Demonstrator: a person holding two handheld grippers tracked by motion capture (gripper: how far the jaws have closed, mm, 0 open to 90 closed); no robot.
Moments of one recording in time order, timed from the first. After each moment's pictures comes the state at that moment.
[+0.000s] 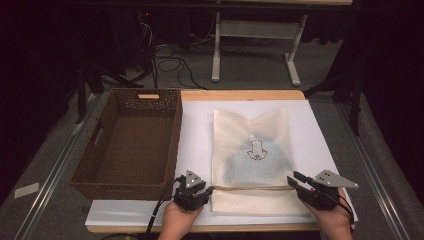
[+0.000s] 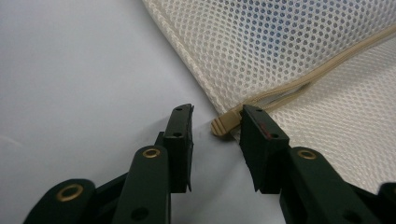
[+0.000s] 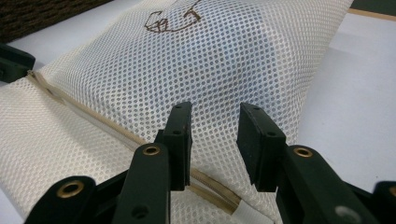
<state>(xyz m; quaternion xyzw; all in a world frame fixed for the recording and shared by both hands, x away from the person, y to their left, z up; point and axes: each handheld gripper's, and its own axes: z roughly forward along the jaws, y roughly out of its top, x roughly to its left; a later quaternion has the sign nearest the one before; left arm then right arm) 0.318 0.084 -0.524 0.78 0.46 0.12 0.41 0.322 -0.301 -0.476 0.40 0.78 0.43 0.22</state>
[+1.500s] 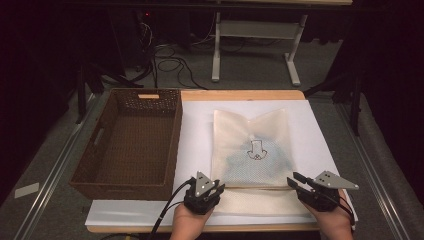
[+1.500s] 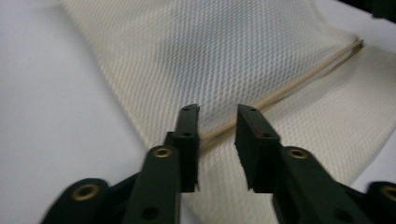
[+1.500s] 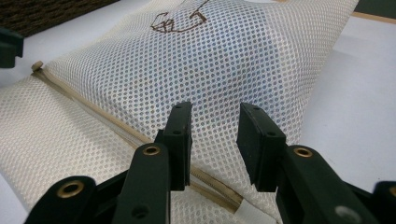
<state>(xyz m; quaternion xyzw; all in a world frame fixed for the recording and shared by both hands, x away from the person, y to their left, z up) 0.296 0.060 -0.501 0.77 0.43 0.16 0.45 0.319 -0.300 -0.475 0.39 0.78 0.43 0.23</state>
